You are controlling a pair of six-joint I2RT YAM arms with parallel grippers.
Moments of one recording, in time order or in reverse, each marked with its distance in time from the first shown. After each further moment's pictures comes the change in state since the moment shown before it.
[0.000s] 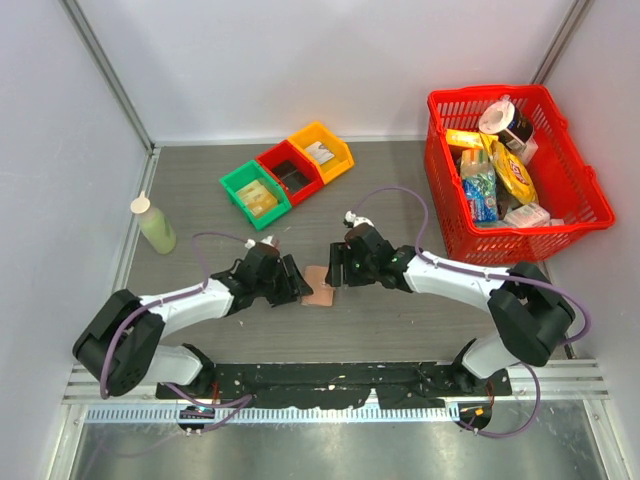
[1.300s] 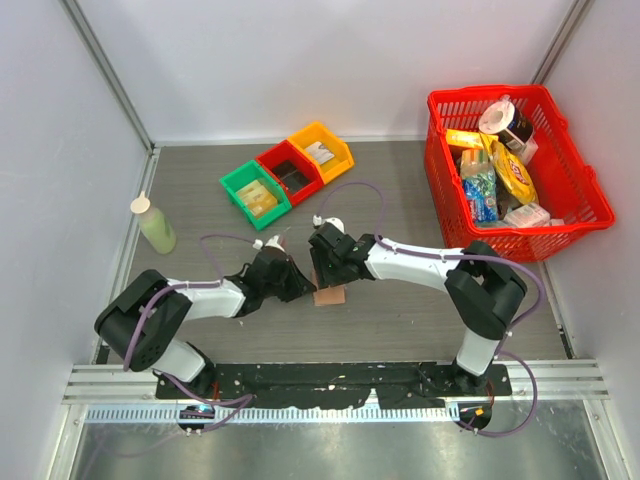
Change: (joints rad) left arm -0.036 0.152 -0.037 0.305 -0.050 -0.063; right arm 0.109 0.247 0.289 -0.234 0.134 -0.085
